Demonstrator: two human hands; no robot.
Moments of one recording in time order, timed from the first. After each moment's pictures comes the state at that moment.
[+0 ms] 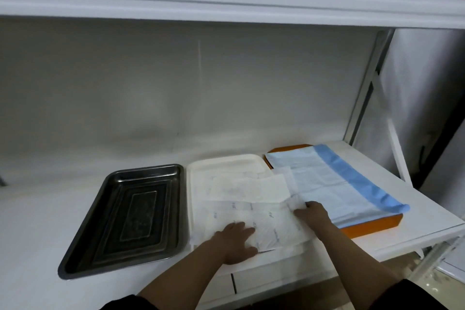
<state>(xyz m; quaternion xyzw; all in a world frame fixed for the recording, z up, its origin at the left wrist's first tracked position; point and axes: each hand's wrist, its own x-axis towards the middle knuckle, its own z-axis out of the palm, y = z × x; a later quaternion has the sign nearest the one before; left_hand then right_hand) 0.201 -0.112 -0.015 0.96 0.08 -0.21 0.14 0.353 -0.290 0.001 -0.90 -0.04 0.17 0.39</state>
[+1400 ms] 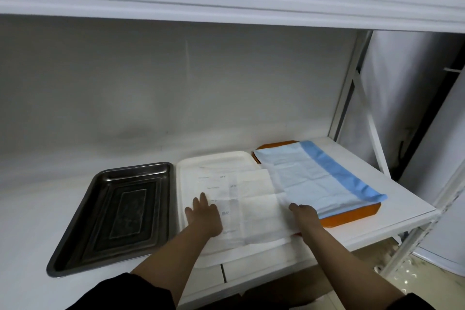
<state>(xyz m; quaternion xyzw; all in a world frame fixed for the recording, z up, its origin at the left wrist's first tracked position) 0.206 -0.099 0.015 0.94 0.28 -0.18 0.02 0.317 -0.299 0.012 -0.81 0.09 0.19 0.55</state>
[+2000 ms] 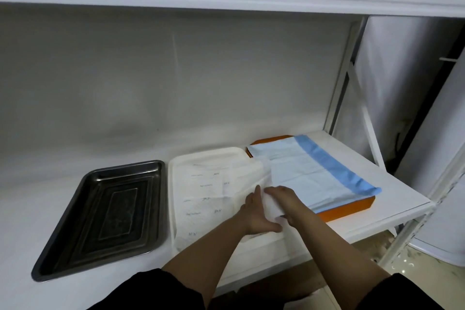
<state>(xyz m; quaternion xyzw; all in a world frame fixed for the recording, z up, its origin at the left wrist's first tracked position) 0.255 -0.191 0.020 0.91 0.11 -0.10 0.38 0.331 -0.283 0.028 -0.78 -0.02 0.25 0.57</state>
